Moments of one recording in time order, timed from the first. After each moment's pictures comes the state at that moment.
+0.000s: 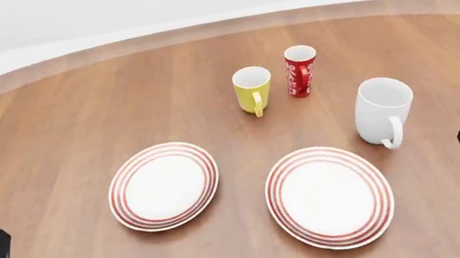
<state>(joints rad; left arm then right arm) 0.00 0.01 0.00 0.00 0.00 -0.01 0.34 -0.01 -0.28 -0.06</state>
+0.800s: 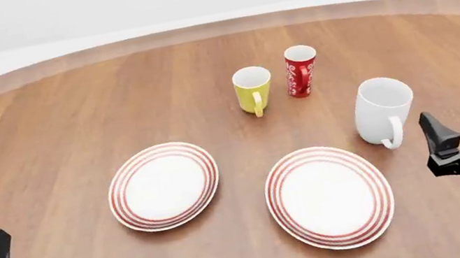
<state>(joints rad) 0.00 0.01 0.00 0.00 0.00 -0.01 1.01 -0.05 -0.82 -0.10</state>
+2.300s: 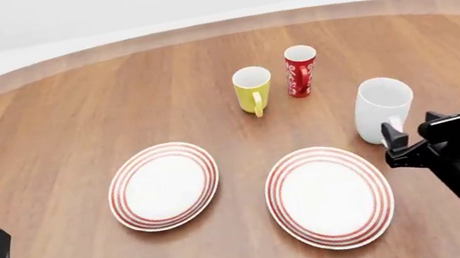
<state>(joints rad) 0.00 0.01 0.00 0.00 0.00 0.00 1.69 -0.22 -1.18 -0.09</state>
